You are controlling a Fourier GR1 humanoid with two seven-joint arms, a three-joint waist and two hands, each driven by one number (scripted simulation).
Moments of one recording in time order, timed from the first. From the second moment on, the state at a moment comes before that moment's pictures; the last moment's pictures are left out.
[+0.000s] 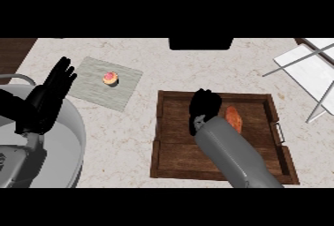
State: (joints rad) left arm -0.26 0.44 -0.10 -1.50 0.34 0.14 0.14; right arm -0.70 -0.02 0.49 -0.92 0.88 0.21 1.08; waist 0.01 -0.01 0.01
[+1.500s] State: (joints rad) left arm -0.19 0.43 -0.03 -1.56 0.33 0.13 0.17; right arm -0.21 -0.16 0.61 -1.86 0.79 0.00 0.52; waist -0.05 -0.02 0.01
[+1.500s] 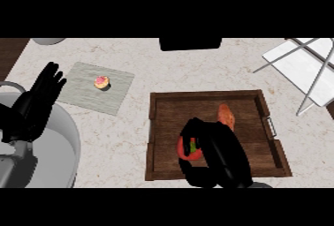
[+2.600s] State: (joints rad) left arm -0.23 0.40 -0.03 -1.55 0.31 0.10 0.18; right arm -0.37 -0.50 -0.26 -2.16 0.35 0.32 0.73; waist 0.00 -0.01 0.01
